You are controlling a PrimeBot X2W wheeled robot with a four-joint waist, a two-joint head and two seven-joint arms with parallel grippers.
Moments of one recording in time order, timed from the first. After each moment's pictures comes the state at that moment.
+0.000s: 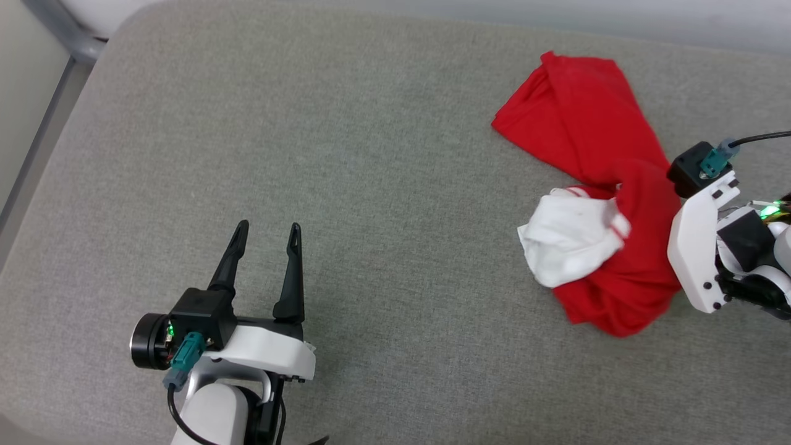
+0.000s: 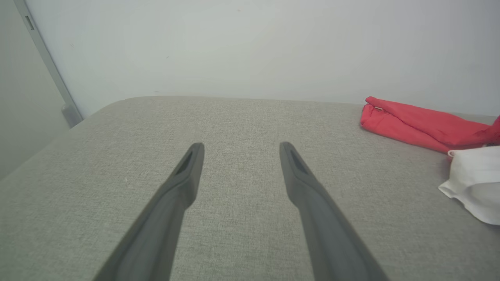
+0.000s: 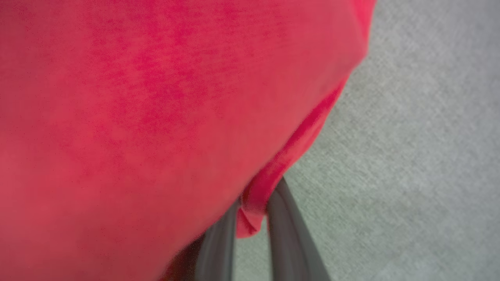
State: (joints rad) left arm -0.19 0.05 -0.11 0.13 -0.14 0.00 -0.26; right arm -0.84 -0.72 0.91 0.44 0.82 0.13 0.63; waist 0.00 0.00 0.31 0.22
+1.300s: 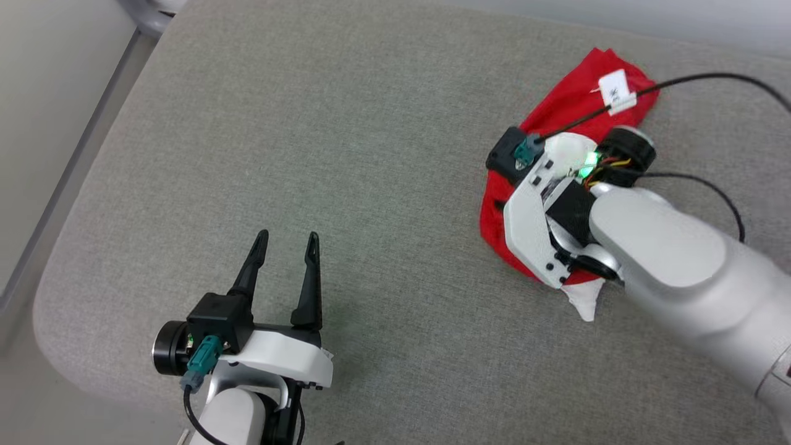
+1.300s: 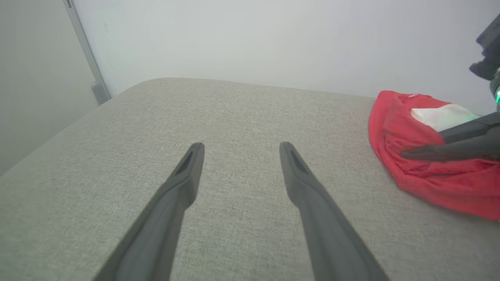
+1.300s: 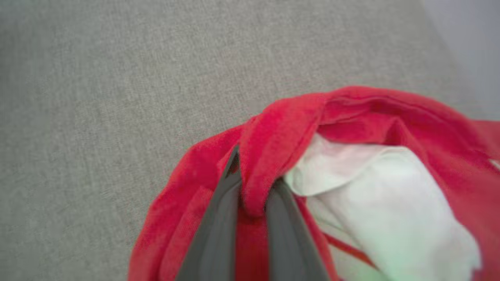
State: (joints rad) left arm -0.18 0.05 -0.17 0.15 -0.20 0.03 -0.26; right arm -1.12 -0.34 1.27 0.70 0.76 0.13 0.35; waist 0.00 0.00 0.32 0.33
